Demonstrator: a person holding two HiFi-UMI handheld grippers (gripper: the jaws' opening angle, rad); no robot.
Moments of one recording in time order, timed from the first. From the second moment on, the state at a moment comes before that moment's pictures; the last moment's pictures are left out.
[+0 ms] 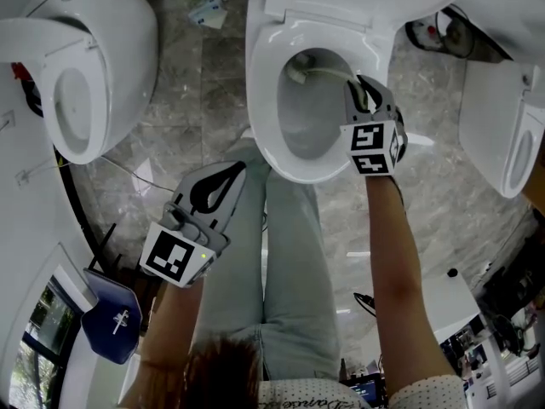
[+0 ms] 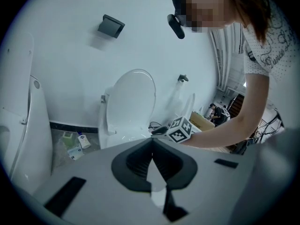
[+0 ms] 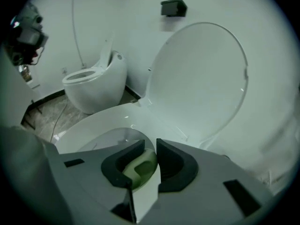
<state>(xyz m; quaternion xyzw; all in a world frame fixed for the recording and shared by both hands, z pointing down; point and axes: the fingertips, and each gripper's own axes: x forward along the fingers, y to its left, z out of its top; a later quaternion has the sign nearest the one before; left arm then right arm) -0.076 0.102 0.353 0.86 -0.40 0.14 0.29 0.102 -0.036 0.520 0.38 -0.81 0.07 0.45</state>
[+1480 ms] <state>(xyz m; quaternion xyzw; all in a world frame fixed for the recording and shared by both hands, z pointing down) -0.084 0.098 0.362 0.85 -0.41 0.14 0.30 0.078 -0.025 0.521 -0.13 -0.71 -0.47 0.51</state>
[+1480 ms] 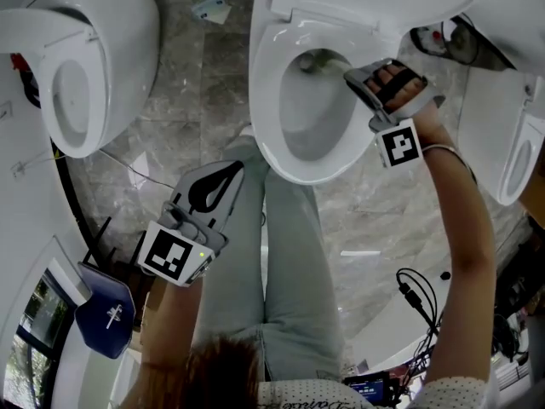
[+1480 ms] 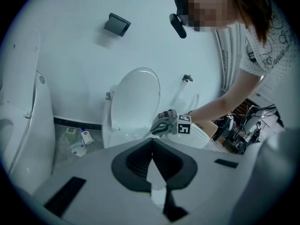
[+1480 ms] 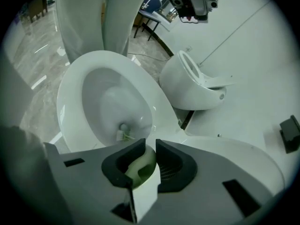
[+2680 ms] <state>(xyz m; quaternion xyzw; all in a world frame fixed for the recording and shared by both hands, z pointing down) -0.078 0.100 0.361 0.86 -0.38 0.14 0.31 0.086 0.044 0.504 0.02 -0.82 -0.18 0.55</state>
